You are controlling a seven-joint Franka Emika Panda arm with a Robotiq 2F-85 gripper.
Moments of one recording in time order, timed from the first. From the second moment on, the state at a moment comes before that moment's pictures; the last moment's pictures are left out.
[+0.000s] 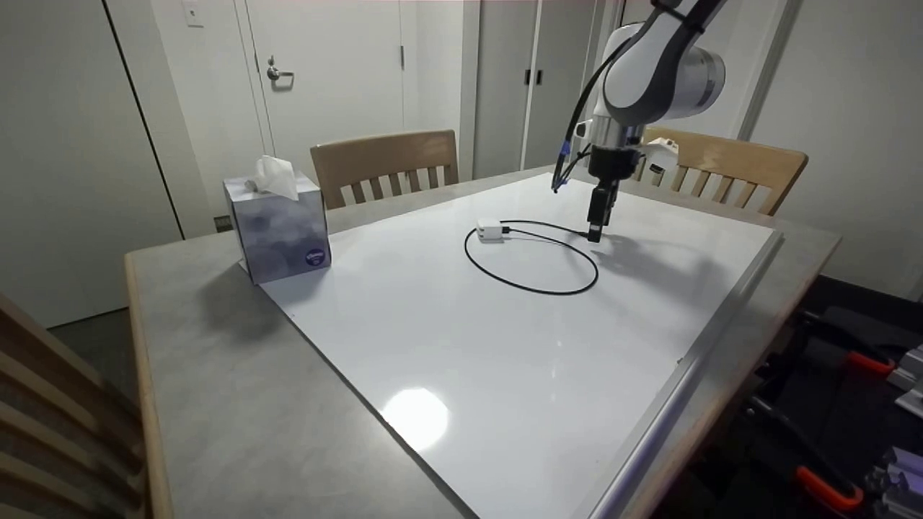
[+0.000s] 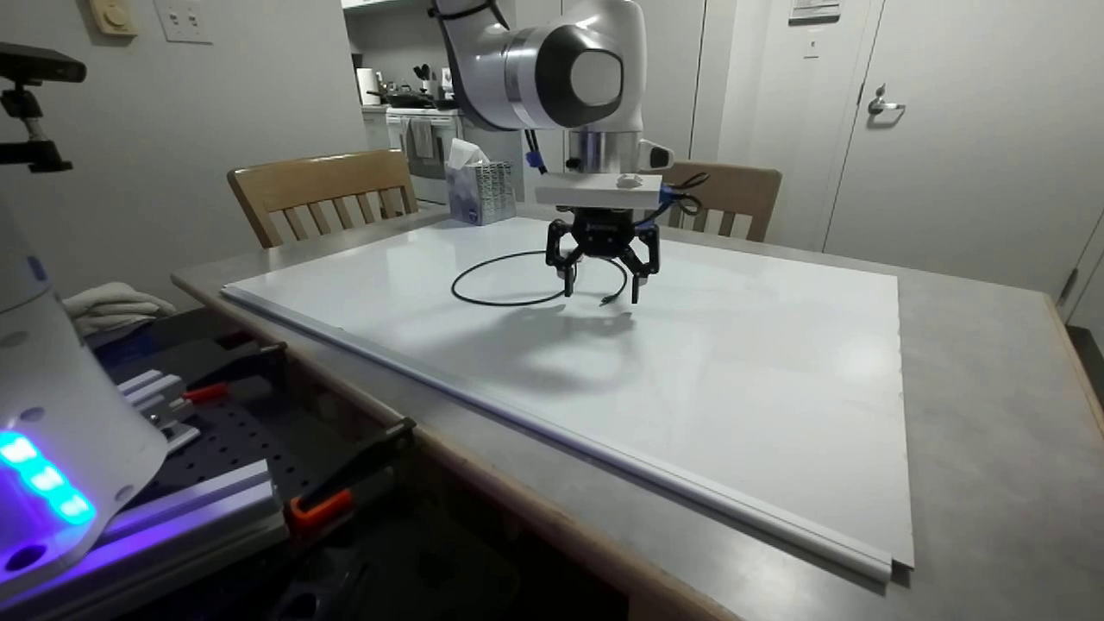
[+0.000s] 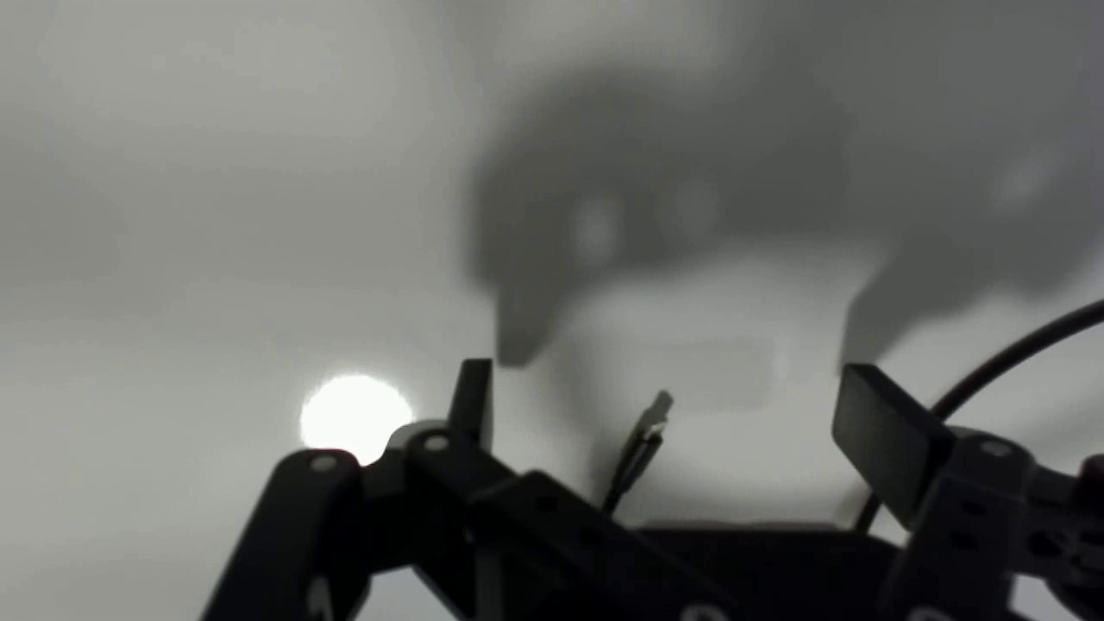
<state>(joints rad) -0.29 0.50 0.05 -2.20 -0.13 2.70 -0.54</state>
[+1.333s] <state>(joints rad) -0.28 0.56 0.06 -2.12 -0.11 2.67 -0.54</state>
